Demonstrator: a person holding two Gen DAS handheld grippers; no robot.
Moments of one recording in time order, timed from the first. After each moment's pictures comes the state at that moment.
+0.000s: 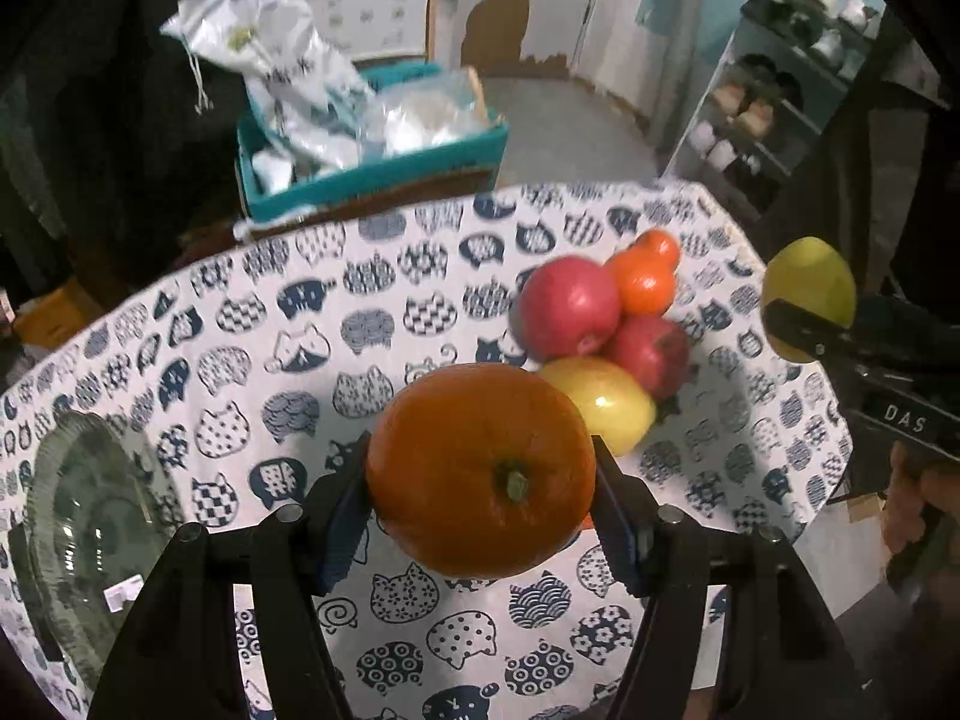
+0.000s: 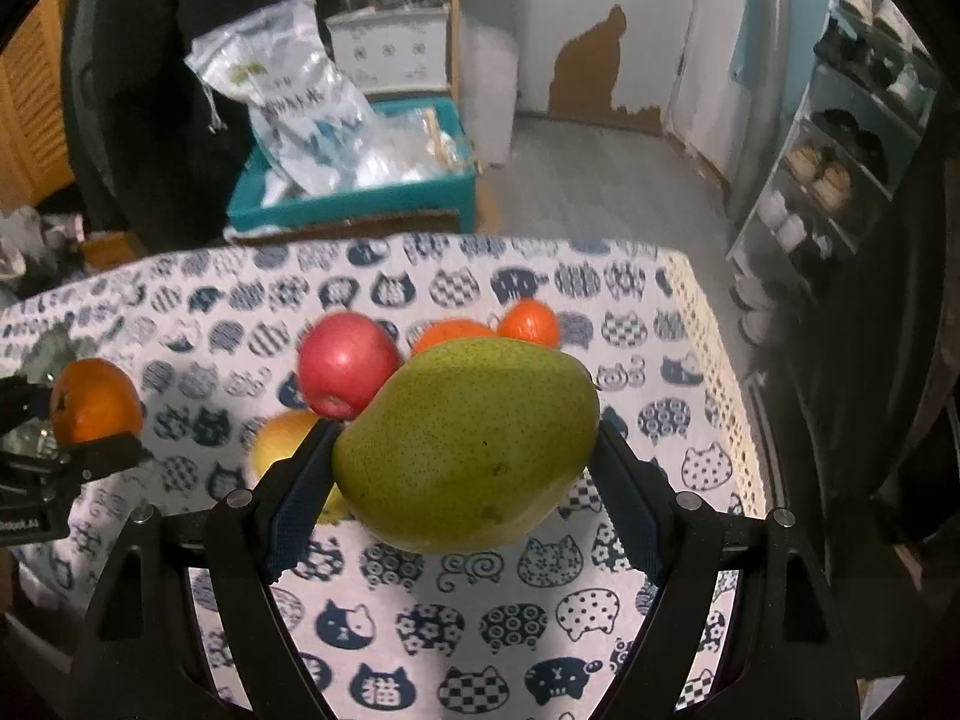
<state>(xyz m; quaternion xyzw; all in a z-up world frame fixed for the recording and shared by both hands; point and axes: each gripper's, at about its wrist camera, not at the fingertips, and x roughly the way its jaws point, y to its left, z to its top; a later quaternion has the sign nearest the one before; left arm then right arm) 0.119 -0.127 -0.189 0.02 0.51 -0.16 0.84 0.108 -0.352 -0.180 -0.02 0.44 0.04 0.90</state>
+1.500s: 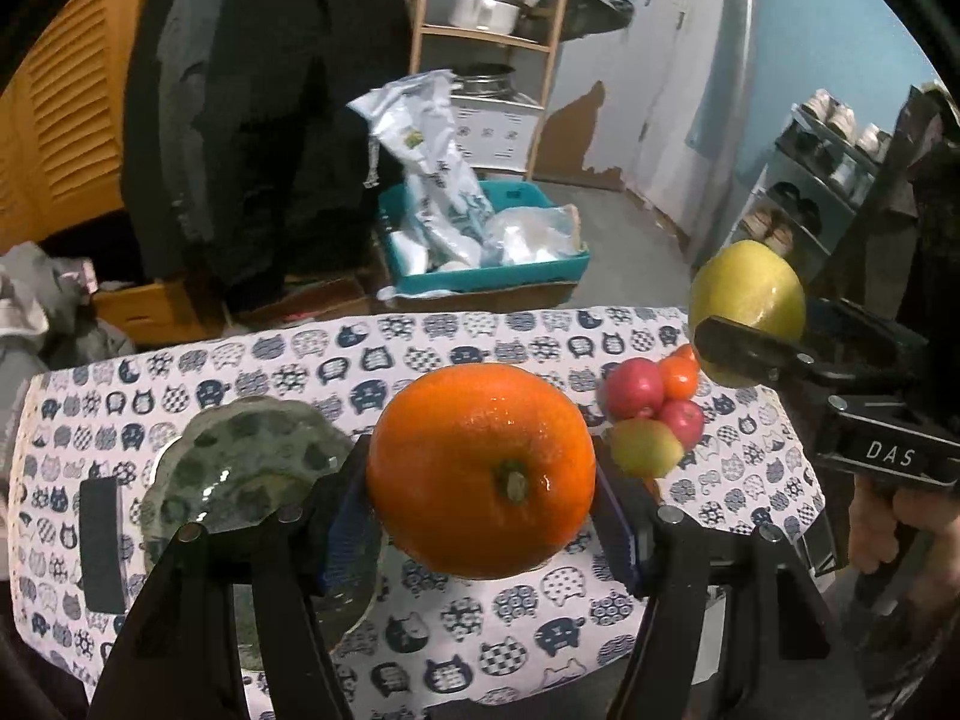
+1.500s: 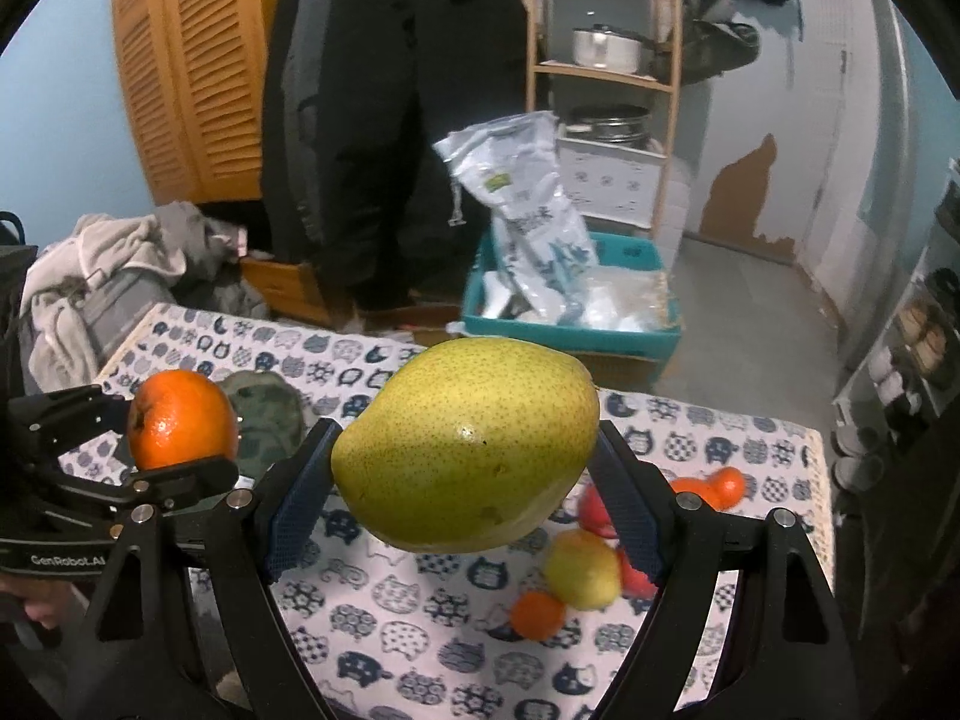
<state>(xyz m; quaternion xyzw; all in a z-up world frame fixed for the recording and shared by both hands) 0.049 0.011 -0.103 -0.05 0.42 -0.10 0.90 0.082 -0.184 -0.083 -0.05 0.36 0.21 0.91</state>
